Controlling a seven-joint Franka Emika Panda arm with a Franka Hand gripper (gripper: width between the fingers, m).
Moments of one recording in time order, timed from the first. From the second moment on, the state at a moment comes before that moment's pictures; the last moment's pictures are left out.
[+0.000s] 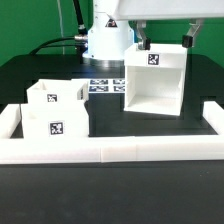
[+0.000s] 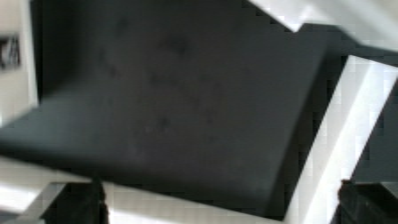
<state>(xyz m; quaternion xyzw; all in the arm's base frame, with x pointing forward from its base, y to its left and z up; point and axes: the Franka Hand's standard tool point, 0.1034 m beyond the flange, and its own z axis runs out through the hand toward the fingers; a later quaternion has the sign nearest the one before) 0.543 0.060 0.137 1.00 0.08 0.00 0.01</state>
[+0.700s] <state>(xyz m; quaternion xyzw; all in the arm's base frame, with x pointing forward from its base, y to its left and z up) 0.522 0.074 0.138 0.99 -0.13 -0.01 -0.02</state>
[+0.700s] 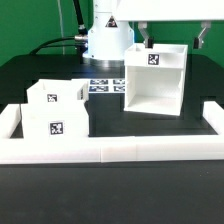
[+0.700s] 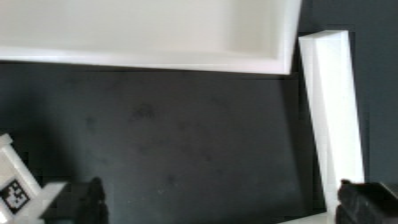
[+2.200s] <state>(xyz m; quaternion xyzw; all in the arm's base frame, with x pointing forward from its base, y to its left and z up) 0.450 0.119 0.095 0.99 -0.16 -0.03 -0.02</state>
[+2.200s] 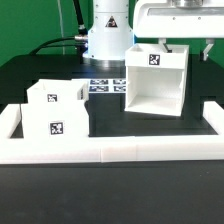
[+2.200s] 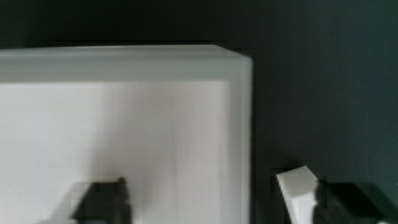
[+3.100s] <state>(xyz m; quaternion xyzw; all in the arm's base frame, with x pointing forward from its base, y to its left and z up) 0.450 0.118 0.094 0.99 -0.16 -0.03 -0.02</state>
